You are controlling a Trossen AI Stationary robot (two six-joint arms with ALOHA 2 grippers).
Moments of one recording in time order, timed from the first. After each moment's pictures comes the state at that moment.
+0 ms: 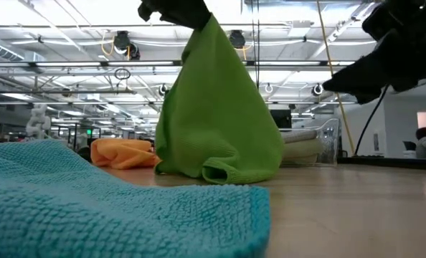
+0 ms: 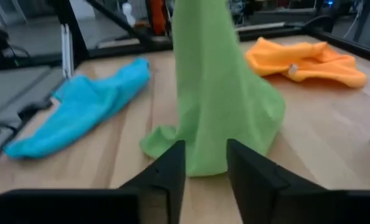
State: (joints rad) left arm -0.39 1.67 1.23 -0.22 -0.89 -0.27; right arm 0.54 1.16 0.16 0.70 0.58 0.29
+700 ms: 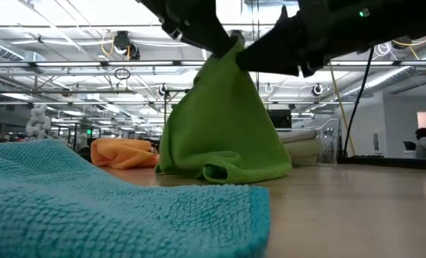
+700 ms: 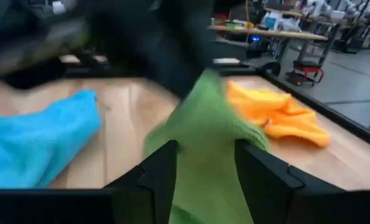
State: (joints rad) left arm -0.35 1.76 1.23 -0.15 -0.60 -0.04; right arm 0.47 1.70 0.66 0.78 0.82 0.10
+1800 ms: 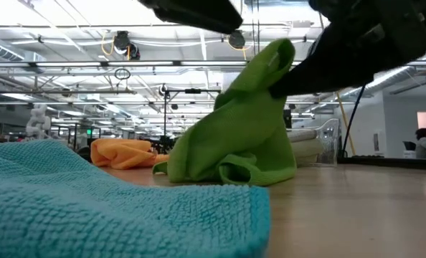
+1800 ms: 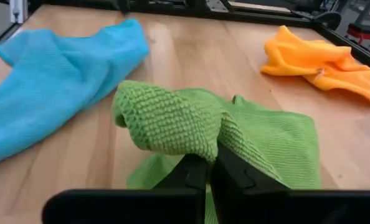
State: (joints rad) left arm -0.51 1.79 1.23 -0.08 -0.67 -0.09; right arm 0.57 1.66 0.66 0.47 0.70 0.25
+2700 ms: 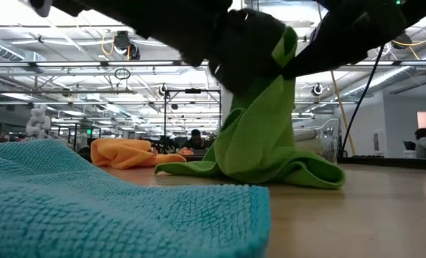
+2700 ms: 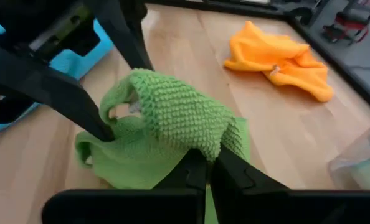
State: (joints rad) left arm -0.51 2.12 1.23 0.55 -1.06 0.33; right arm 0.48 1.40 0.66 0.12 0.64 0.22
